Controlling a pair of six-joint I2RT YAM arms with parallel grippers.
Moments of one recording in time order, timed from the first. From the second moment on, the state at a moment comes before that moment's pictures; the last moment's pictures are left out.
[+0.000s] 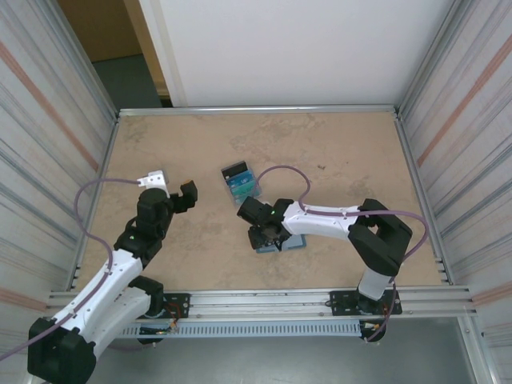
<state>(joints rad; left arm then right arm) -0.37 0.78 0.46 -0.08 -0.32 -0.38 1.04 1.74 1.09 -0.69 0.13 0.70</state>
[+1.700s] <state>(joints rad) -0.42 0.79 0.50 -0.09 -0.29 -0.34 0.93 1.57 0.94 -0.61 0.13 0.73</state>
